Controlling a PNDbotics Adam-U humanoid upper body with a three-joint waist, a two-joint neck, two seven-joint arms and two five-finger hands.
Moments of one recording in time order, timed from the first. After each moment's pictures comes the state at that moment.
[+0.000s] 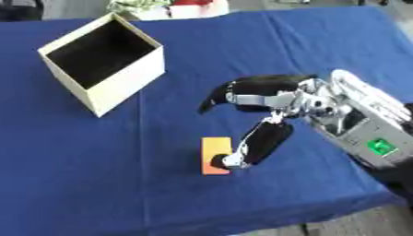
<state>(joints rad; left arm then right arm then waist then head) -0.07 0.67 0.16 -1.98 -0.19 -0.11 0.54 -0.63 -0.76 0.59 -1.99 0.43 0.31 0.74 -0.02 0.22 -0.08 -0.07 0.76</state>
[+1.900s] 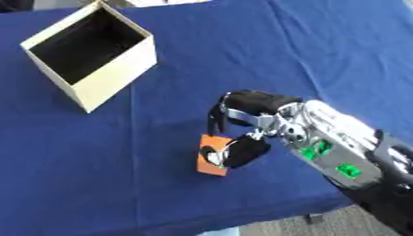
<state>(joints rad) -0.07 0.63 0.16 -1.98 -0.17 -0.10 0.54 -0.54 -0.70 0.58 -1.99 0.57 0.40 0.66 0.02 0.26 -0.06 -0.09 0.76</state>
